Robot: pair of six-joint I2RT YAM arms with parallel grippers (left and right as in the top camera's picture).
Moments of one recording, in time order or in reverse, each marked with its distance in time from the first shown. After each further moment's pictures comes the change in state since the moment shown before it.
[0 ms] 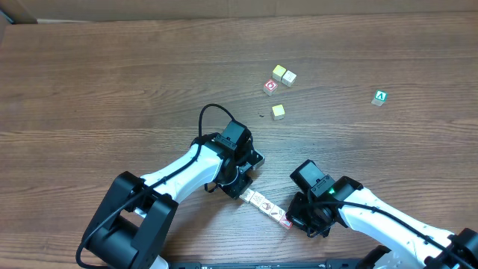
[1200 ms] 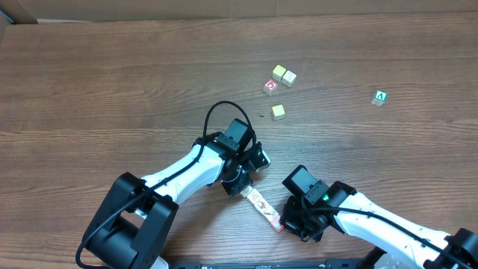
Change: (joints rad) left arm -0.008 -0.002 0.007 0.053 -0.087 0.249; right arm 0.086 0.000 -0.005 0.050 -0.032 0.113
